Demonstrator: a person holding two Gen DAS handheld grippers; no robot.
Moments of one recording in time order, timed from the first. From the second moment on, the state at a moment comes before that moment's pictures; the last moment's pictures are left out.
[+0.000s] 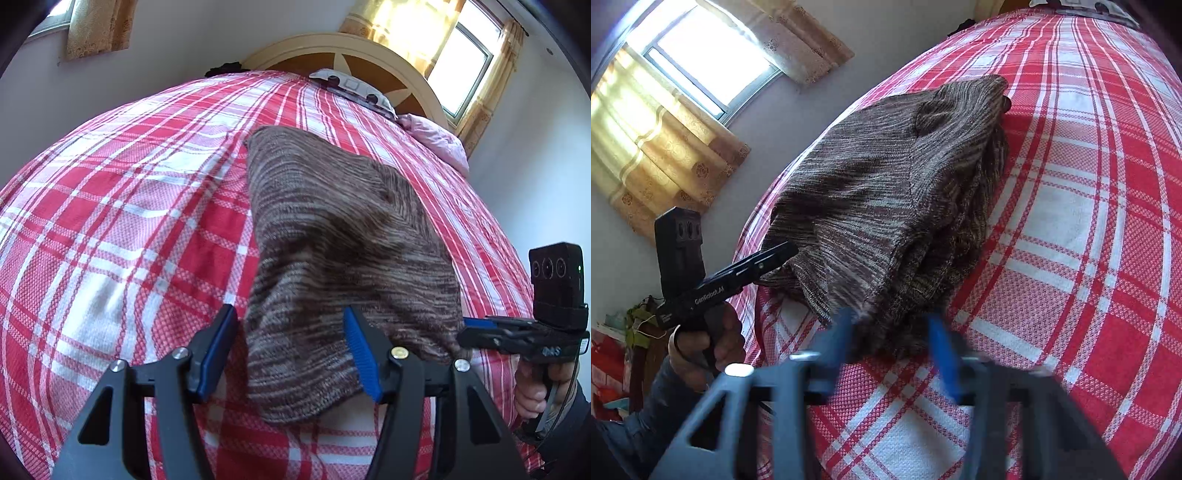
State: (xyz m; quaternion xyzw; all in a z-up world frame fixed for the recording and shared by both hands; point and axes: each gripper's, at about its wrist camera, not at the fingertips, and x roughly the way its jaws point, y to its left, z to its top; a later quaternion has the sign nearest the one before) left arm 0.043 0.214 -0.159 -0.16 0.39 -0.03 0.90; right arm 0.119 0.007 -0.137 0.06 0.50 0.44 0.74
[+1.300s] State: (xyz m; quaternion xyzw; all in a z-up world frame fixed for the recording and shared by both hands) left arm -0.021 0.168 -0.132 0.00 0.39 0.07 0.92; right arm 0.094 -0.037 -0.103 0.03 0.46 0.35 0.82
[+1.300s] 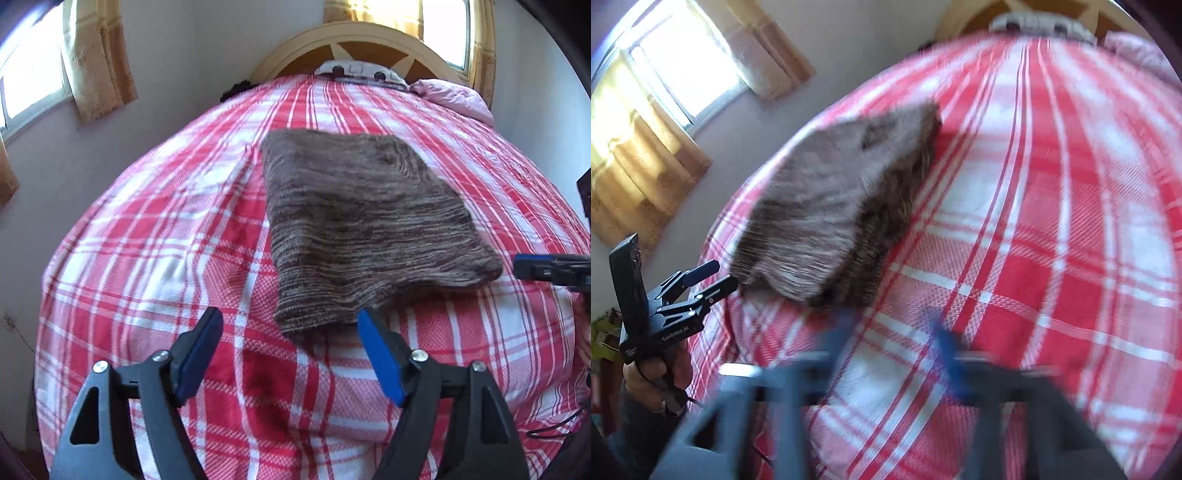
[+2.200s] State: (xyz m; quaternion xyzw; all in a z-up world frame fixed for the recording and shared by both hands) left arm -0.072 0.116 -0.037 0.02 0.24 0.06 0.97; right arm -0.023 -0.079 0.014 0.02 0.24 0.31 0.92
